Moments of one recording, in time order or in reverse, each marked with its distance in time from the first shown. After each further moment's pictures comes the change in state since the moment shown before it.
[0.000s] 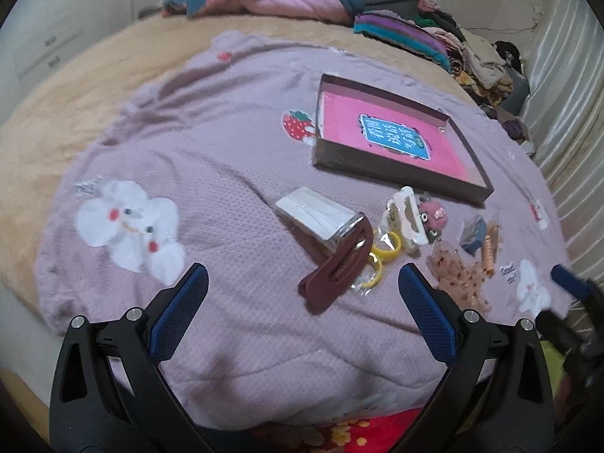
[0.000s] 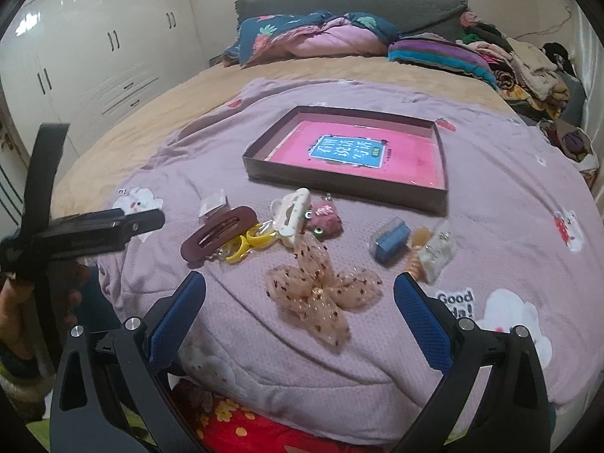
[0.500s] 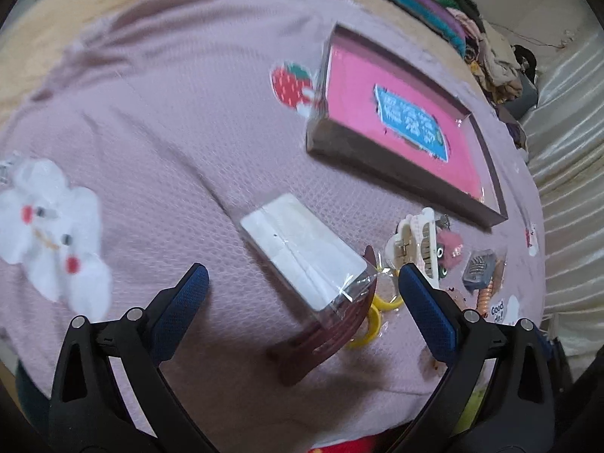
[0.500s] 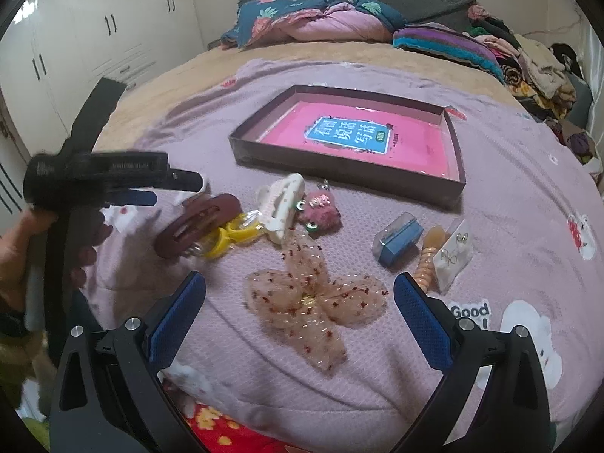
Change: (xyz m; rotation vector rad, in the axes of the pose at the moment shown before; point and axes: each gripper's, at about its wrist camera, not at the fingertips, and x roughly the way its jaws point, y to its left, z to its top) left arm 0.091 0.011 0.037 -0.146 0.226 -0.102; right arm 0.049 -0.007 -0.001 -0.039 0.058 -0.026
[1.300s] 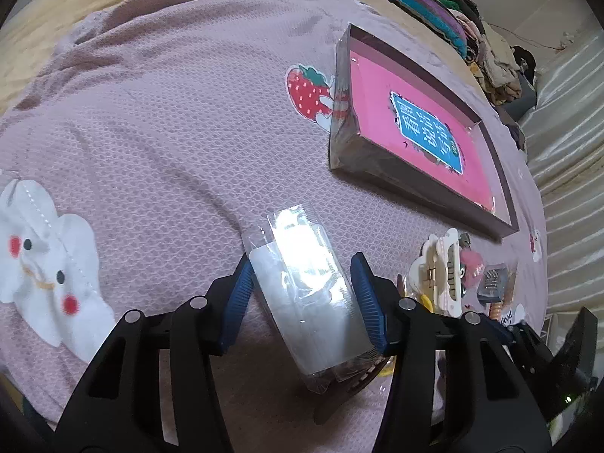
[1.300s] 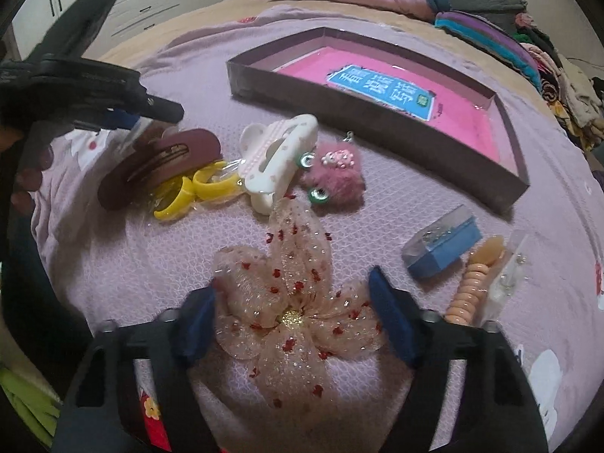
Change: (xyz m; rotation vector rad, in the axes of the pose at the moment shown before) left arm 0.005 0.024 0.018 0.015 -0.021 -0.025; right arm 0.078 0.001 -0.003 -0.164 0.144 0.019
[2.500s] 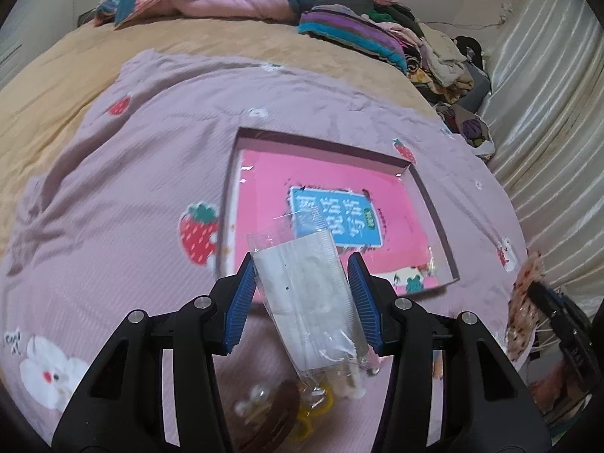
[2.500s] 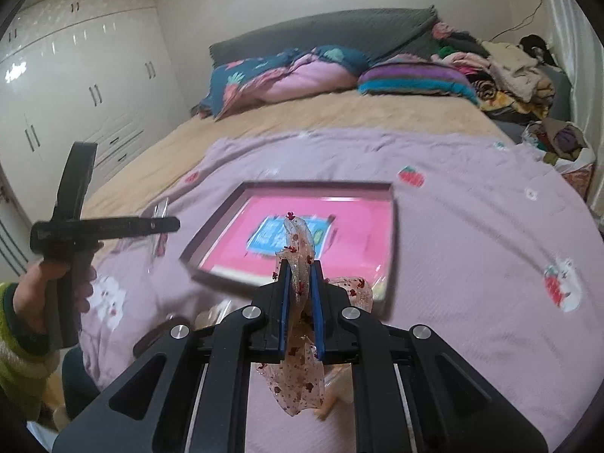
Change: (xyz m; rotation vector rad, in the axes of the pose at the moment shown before) left arm -0.027 -0.116 0.077 0.240 -0.154 -0.039; right arm -0.127 -0.124 0.049 0.312 -0.364 0.005
